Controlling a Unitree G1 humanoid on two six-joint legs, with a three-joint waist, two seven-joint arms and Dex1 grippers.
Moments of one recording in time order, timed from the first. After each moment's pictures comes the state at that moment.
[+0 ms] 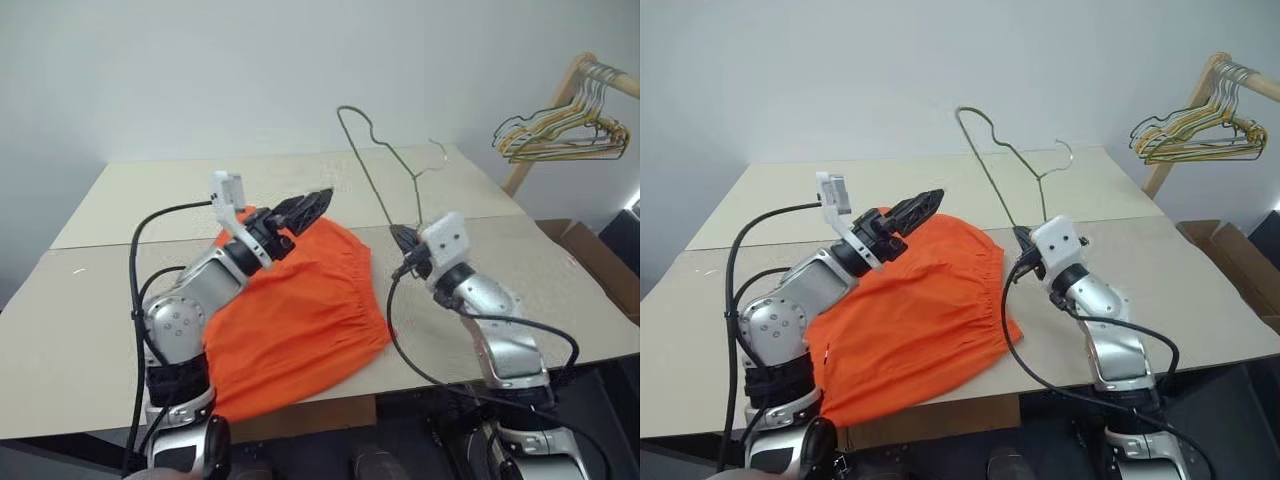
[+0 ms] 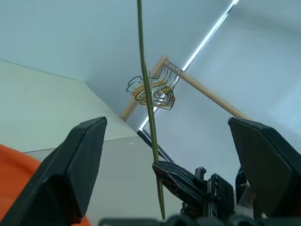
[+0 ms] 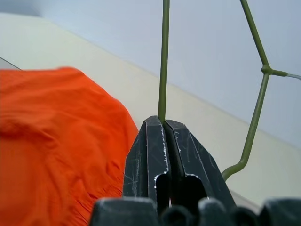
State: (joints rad) left arm -0.53 0.08 0.29 -0.30 -1.03 0.94 -0.16; right arm -0.31 -0.35 0.05 -0.17 0.04 0.10 0.44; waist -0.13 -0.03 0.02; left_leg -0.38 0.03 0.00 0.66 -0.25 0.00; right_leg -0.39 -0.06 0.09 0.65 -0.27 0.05
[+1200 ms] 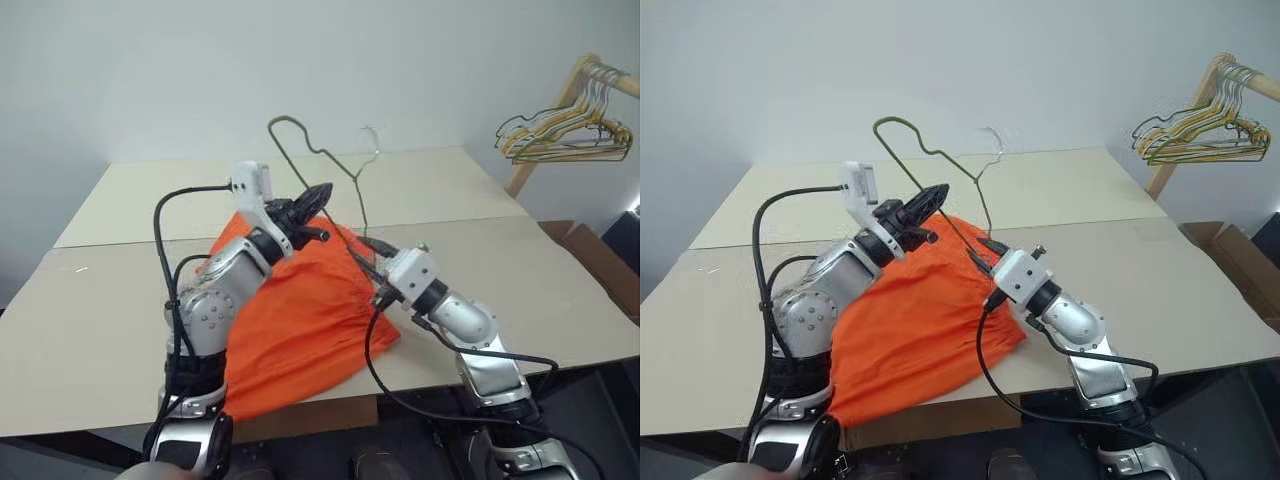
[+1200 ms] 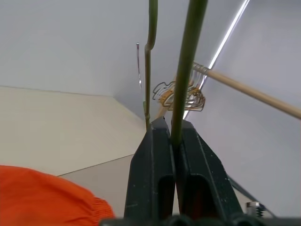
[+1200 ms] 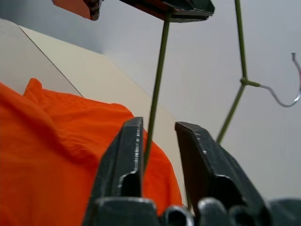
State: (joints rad) left arm -0.54 0.16 0.07 -0.27 -0.75 0.70 -0.19; right arm -0.26 -0.37 0.15 -0.16 -0.04 -0.14 0.50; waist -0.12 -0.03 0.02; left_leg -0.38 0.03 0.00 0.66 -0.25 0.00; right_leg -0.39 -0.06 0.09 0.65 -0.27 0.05
